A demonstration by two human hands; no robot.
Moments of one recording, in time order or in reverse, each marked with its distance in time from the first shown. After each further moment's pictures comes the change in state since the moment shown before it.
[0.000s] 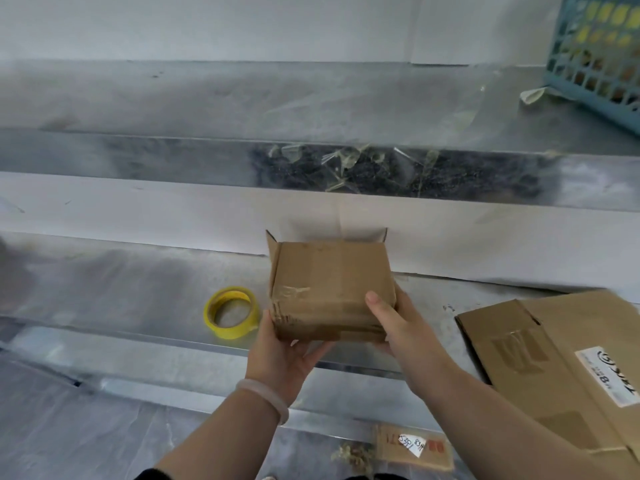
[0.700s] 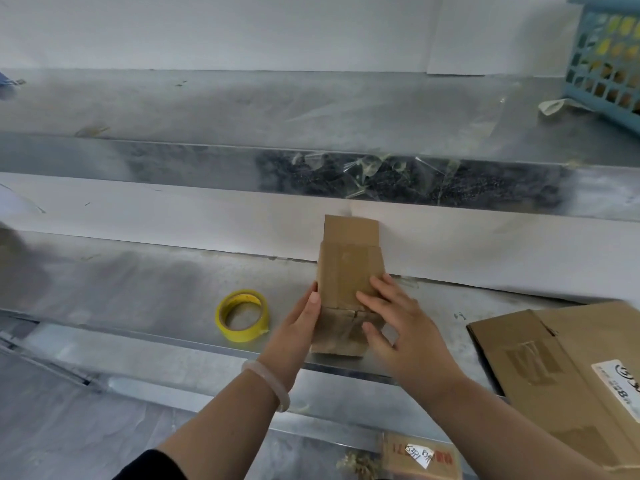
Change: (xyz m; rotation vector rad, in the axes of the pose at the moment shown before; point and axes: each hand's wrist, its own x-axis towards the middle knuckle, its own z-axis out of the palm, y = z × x) left_hand 0.003 0.017 0.009 0.747 -0.187 0.286; right_hand 0.010 0.021 -0.002 -0.751 0.007 -0.538
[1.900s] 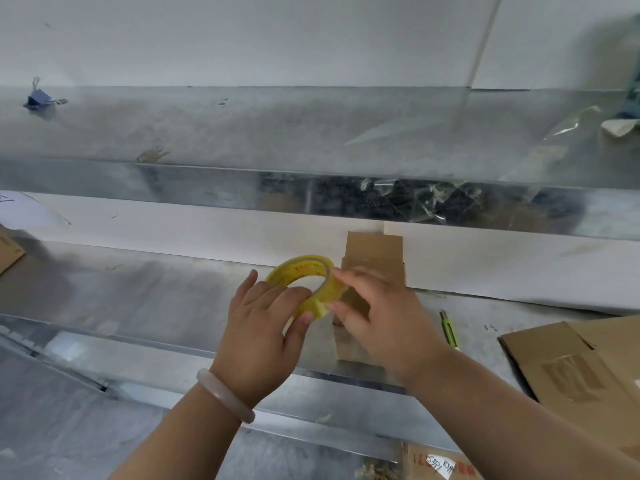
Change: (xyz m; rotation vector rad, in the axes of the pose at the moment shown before) left_hand -0.026 0.056 -0.085 1.175 0.282 0.929; right_hand 0.051 -0.093 0.002 -0.052 -0.001 -0.142
